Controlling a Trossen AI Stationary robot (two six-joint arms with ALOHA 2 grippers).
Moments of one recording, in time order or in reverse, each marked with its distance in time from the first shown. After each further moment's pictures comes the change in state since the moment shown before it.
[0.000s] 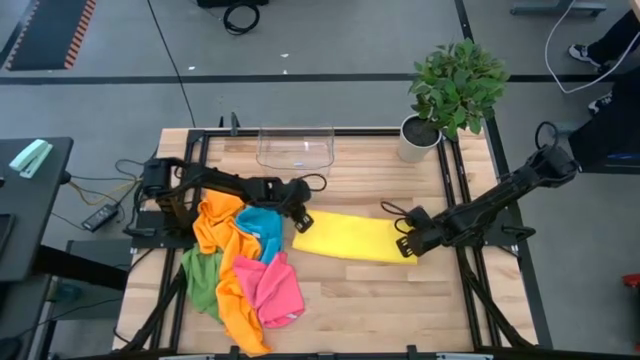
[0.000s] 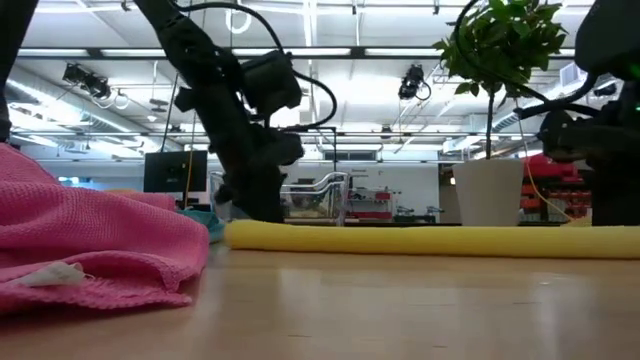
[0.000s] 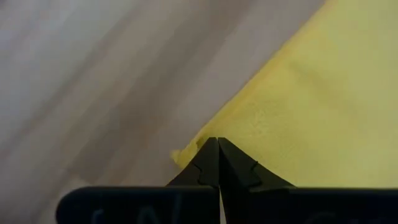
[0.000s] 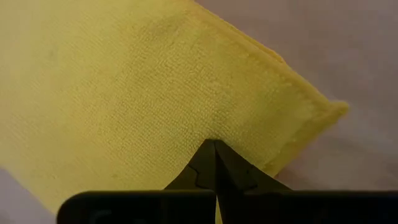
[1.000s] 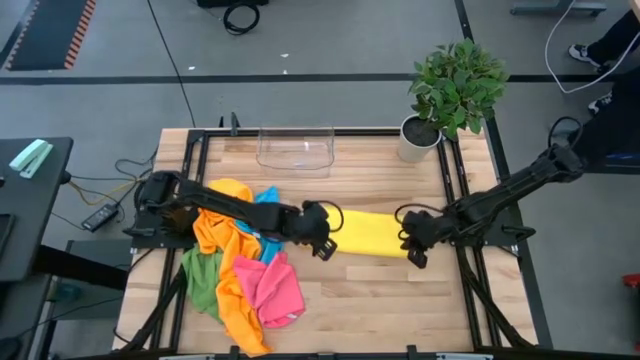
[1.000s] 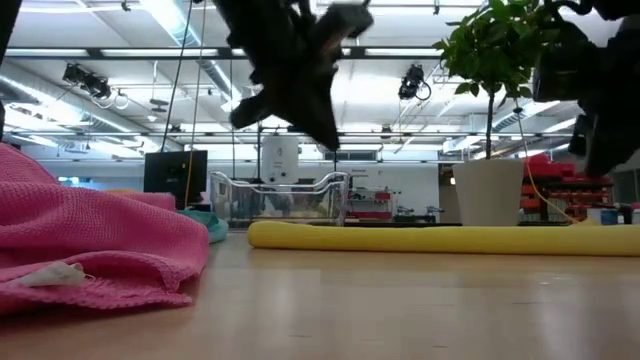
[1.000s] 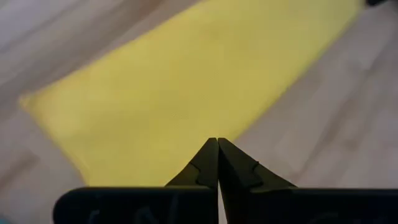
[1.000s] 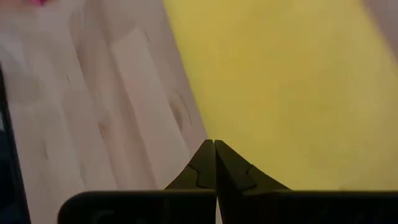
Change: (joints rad) left arm -0.333 0.037 0.400 -0.327 -0.238 -0.410; right arm -0.005 -0.209 0.091 0.049 -0.180 -0.542
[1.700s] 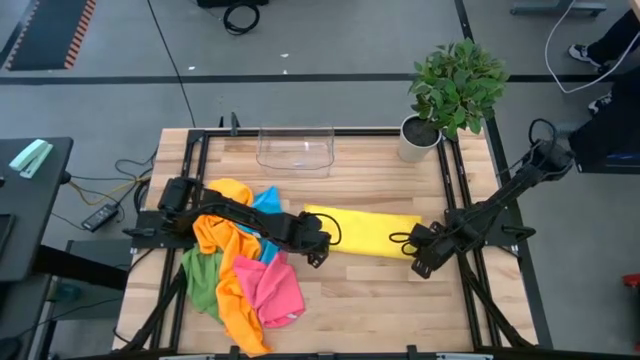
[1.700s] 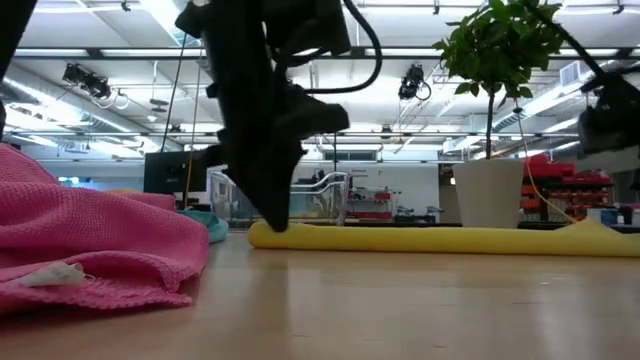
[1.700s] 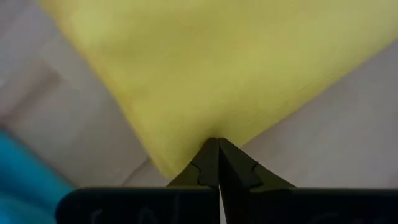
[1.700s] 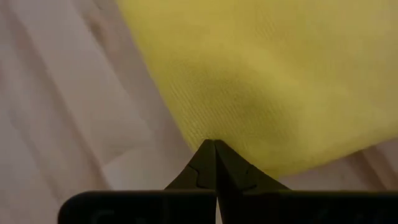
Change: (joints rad) left arm -0.022 0.138 0.000 -0.179 0.062 -0.047; right arm 0.225 0.147 -0.114 0.010 0.086 0.352
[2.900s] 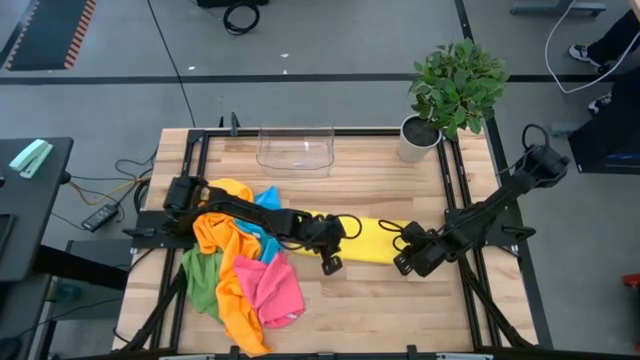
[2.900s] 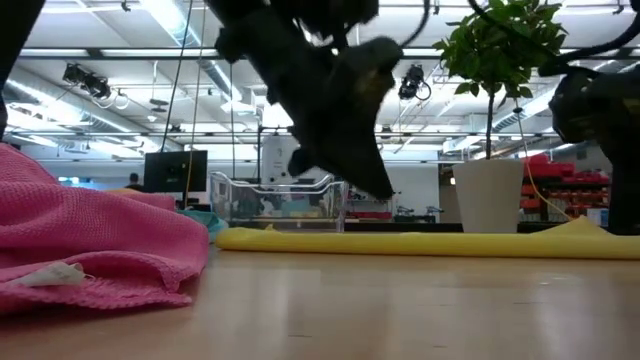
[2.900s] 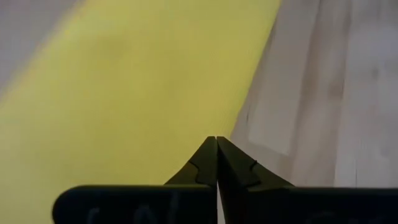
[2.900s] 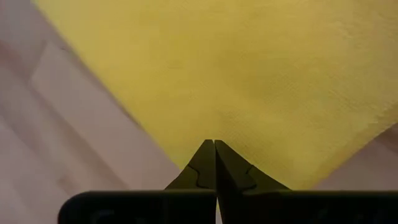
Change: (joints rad) left arm 0.034 0.035 -0.001 0.469 0.184 0.445; right arm -0.022 0.169 0.135 0.058 0.125 0.312
